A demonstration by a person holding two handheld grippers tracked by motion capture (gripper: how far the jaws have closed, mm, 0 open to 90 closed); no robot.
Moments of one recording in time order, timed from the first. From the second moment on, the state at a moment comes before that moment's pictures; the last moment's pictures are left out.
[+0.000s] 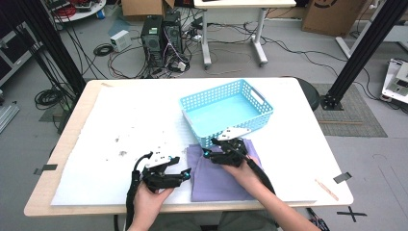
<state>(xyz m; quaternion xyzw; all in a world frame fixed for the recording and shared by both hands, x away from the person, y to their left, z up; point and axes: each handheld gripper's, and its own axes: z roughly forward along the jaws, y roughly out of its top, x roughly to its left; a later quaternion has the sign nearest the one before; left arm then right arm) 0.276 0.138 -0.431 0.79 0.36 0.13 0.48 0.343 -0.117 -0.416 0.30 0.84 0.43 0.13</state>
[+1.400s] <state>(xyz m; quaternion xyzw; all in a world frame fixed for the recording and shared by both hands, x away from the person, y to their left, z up) 0.370 0.102 -0.431 0.78 0.37 0.18 0.46 0.418 -0.295 -0.430 0.39 0.80 0.41 0.23</state>
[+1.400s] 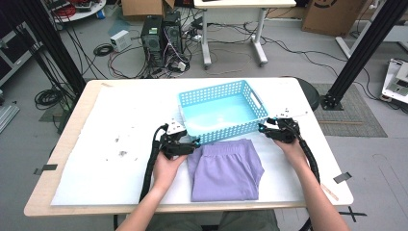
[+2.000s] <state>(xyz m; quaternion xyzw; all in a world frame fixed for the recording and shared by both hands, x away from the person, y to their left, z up) 0.386 0.118 -0.429 0.79 0.37 0.19 0.45 0.383 -0.294 -0.427 0.34 0.82 0.41 0.21</state>
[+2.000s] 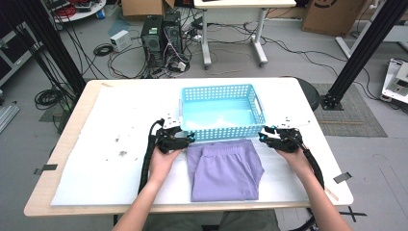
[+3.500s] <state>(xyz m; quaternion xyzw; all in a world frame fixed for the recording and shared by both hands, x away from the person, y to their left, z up) 0.390 0.119 -0.432 0.78 0.37 0.21 0.45 0.374 -0.285 -0.432 0.35 0.81 0.41 0.22</state>
